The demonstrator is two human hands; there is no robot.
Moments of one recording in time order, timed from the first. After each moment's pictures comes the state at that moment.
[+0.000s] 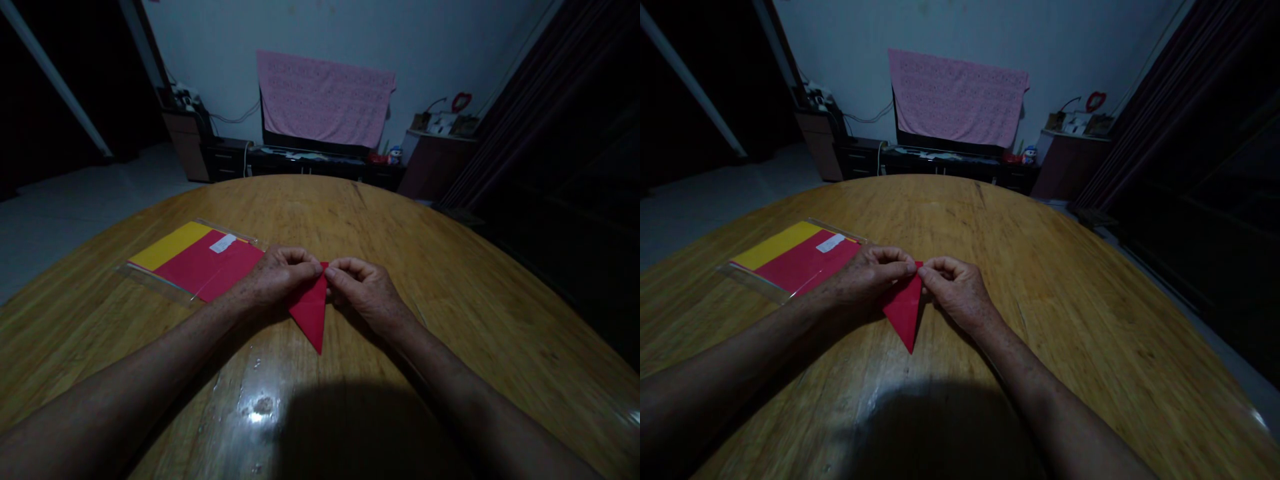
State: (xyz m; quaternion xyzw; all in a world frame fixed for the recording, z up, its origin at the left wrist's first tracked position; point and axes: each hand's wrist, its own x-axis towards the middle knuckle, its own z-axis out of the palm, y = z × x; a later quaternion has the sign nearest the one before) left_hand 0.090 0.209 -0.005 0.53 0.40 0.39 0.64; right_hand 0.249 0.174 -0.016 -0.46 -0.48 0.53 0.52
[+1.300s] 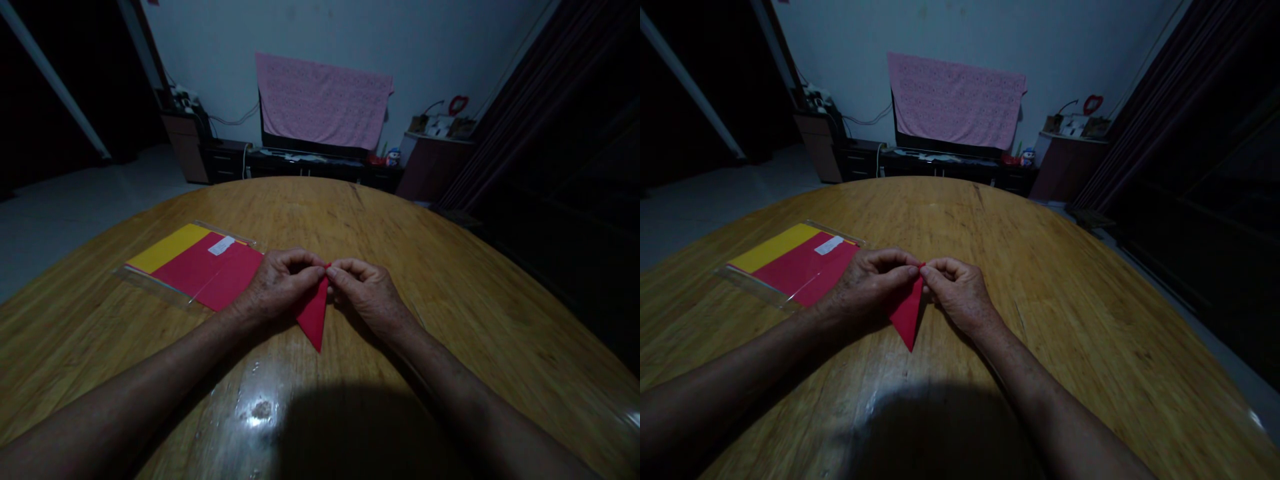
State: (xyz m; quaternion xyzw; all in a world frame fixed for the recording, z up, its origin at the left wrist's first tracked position) left_hand 0.096 0.205 -0.011 0.61 0.37 0.46 0.53; right_hand 0.249 0.173 -0.013 -0.46 -0.46 0.53 0.54
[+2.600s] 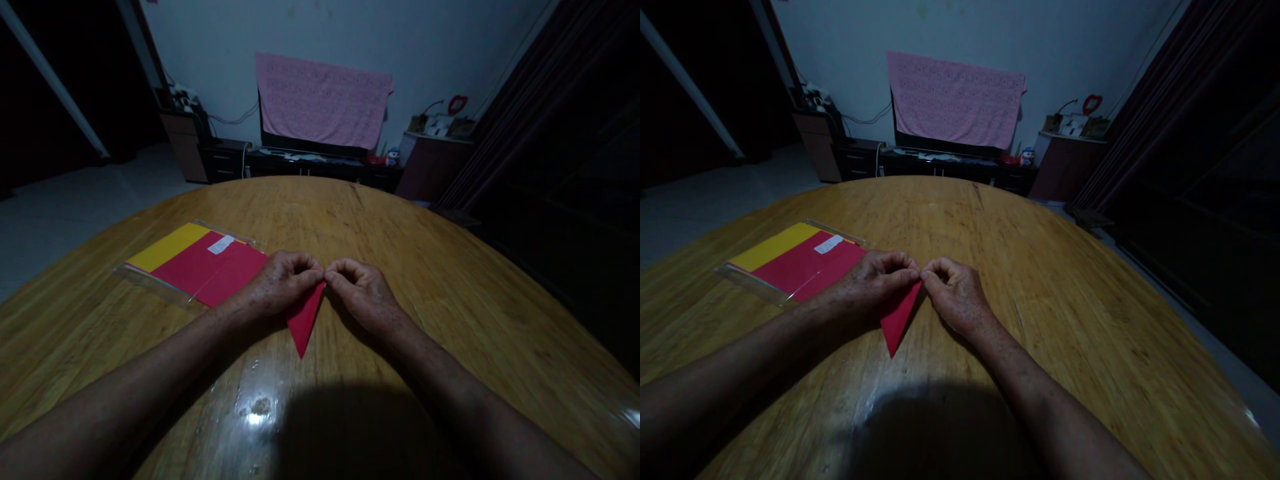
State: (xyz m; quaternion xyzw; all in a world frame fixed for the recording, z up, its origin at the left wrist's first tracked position) left_hand 0.093 0.209 -0.009 0.63 0.41 0.36 0.56; right_hand 0.255 0.175 -0.018 -0.52 -0.60 0.39 0.47
